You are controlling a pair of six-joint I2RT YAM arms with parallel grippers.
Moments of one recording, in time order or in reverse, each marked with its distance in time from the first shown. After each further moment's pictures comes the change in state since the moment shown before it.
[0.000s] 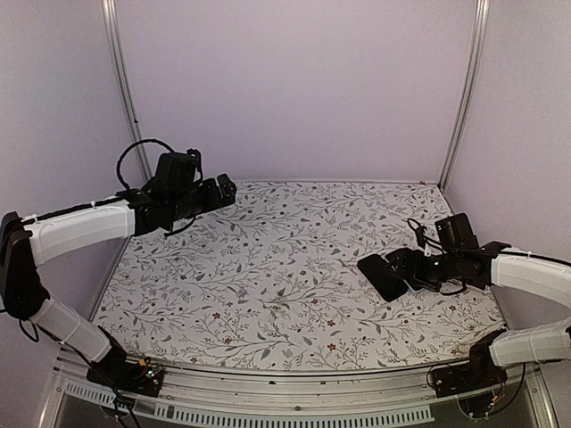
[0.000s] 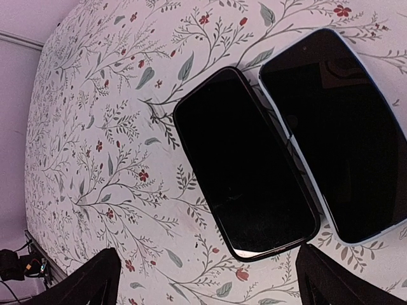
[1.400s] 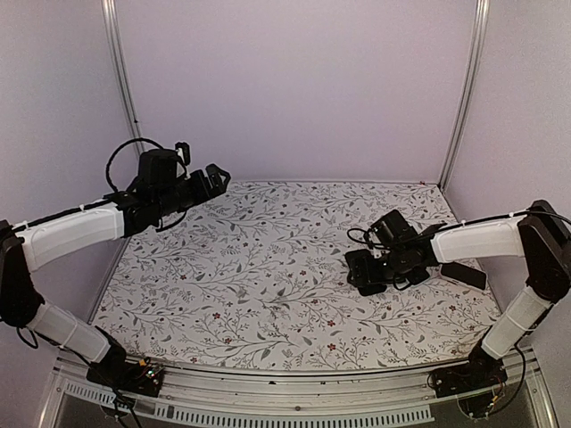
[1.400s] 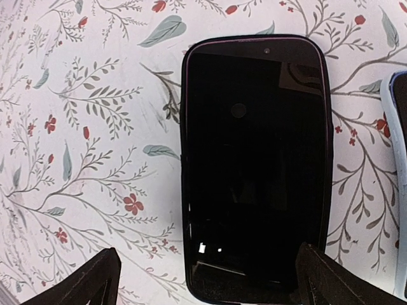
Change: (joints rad) left arm 0.081 -0.063 -0.053 0.125 0.158 -0.022; right arm 0.269 0.478 0.277 0.014 0.226 -0.110
